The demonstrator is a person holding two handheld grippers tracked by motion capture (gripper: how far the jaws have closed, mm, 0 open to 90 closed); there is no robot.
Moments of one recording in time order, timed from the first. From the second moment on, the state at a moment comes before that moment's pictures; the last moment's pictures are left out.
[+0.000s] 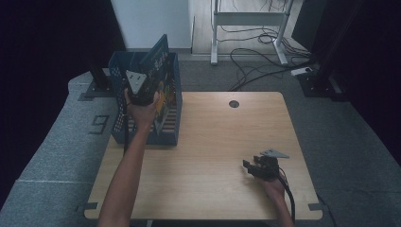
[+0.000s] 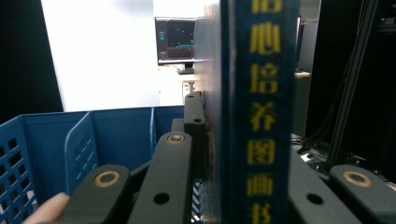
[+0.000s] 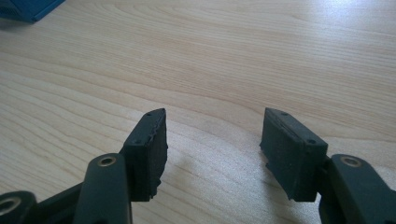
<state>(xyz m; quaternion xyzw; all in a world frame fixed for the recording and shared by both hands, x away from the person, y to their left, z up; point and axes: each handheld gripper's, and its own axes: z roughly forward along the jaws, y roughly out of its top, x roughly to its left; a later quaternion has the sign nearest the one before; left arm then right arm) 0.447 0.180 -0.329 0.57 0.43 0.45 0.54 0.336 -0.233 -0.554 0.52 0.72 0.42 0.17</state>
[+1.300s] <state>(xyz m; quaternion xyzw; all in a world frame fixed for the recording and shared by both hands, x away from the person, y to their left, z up) 0.477 0.172 -0.351 0.55 0.43 0.44 0.56 0.337 -0.235 -0.555 0.53 0.72 0.42 0.16</state>
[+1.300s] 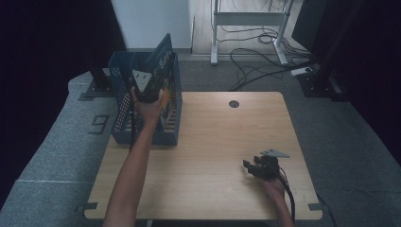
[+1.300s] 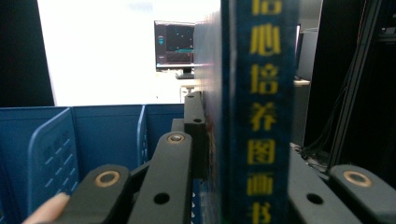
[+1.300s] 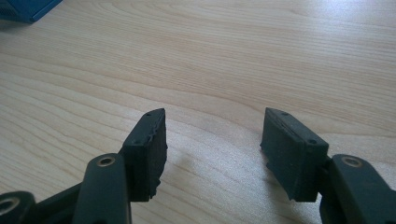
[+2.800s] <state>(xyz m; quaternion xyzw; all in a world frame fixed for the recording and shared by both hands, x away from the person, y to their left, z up) 0.450 0.155 -0.398 0.62 0.41 0.41 0.53 0.332 -0.231 -0.554 0.52 0.73 0.41 0.18</state>
